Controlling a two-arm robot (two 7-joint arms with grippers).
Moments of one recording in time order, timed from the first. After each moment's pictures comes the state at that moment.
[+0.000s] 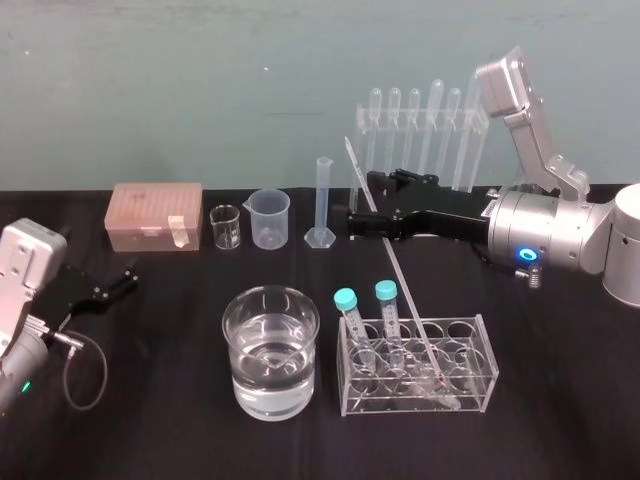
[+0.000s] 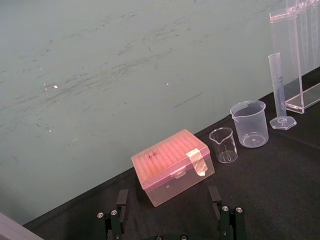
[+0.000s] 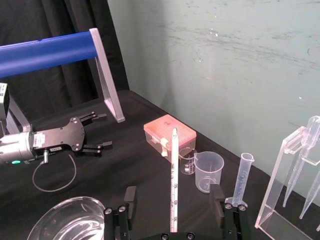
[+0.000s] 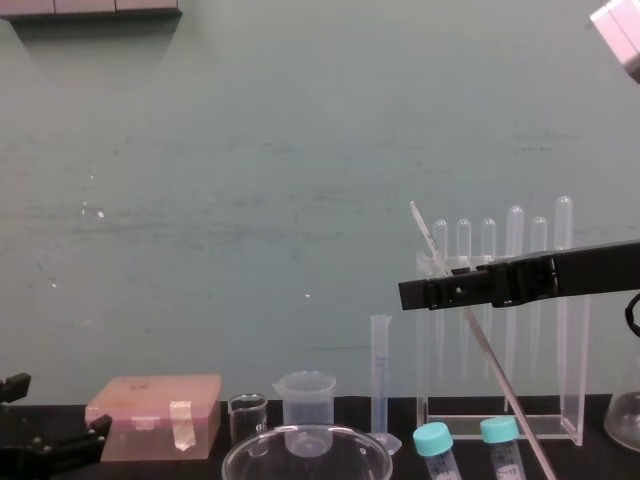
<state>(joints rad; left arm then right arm) -0.20 0.60 0.45 -1.41 -0.25 -0.12 0.03 0.57 0.58 -0.56 -1.47 0.66 0.34 0.56</state>
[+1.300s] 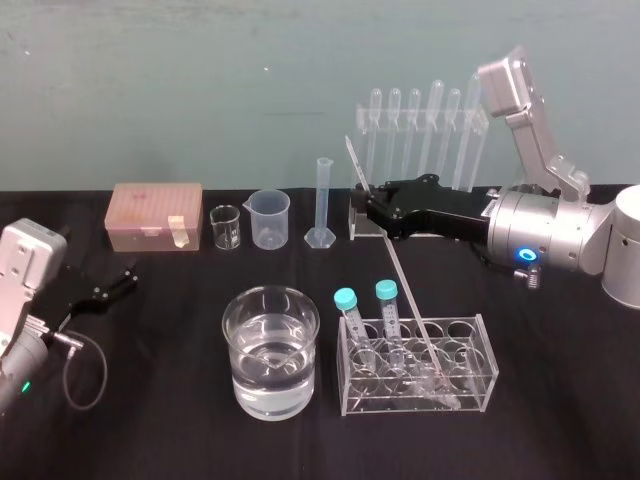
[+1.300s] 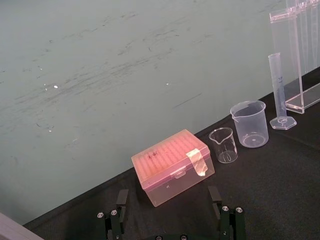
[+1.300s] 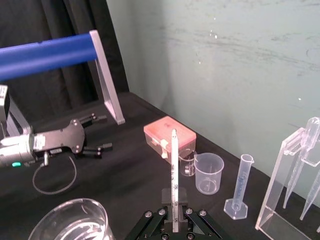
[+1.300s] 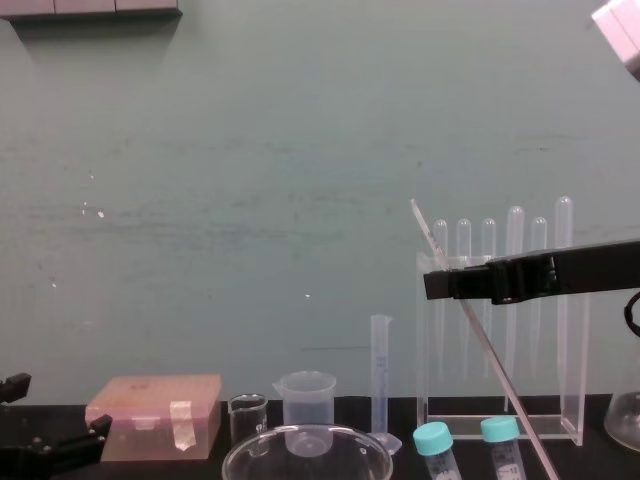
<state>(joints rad) -0.20 0.60 0.45 -1.41 -0.25 -0.12 0.03 0.57 0.58 -0.56 -1.47 0.66 0.34 0.55</state>
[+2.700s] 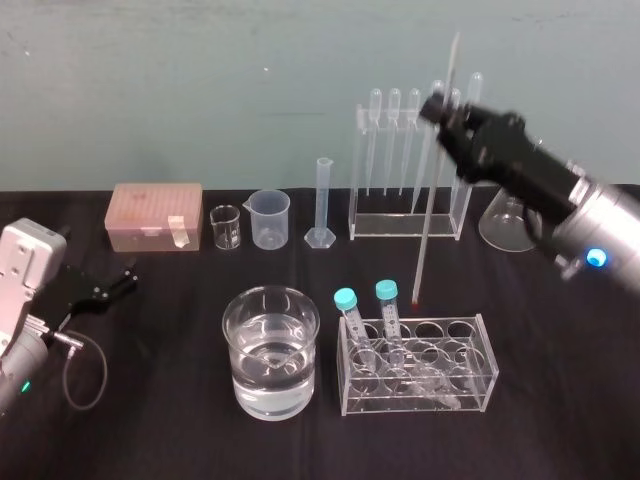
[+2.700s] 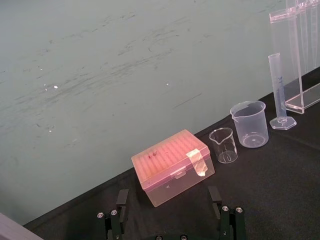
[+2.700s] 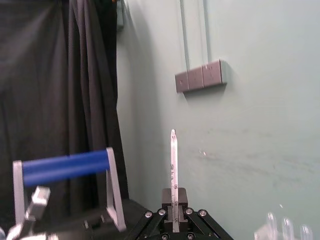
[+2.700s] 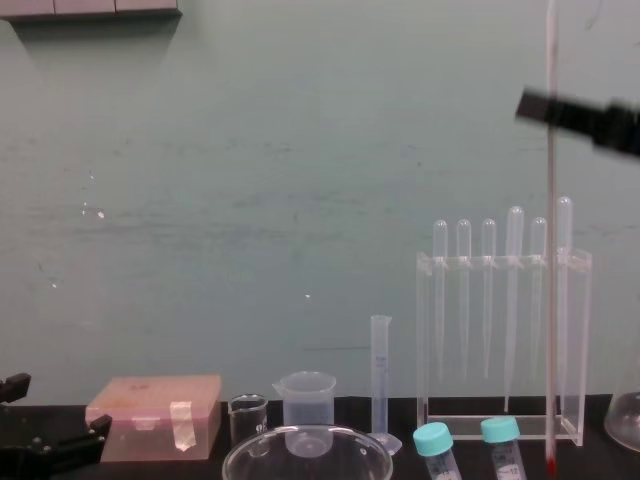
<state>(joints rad) -0.20 0.60 0.45 -1.41 -0.25 -0.12 0.03 0.32 0.56 -0.31 -1.59 0.81 -0.09 0.62</state>
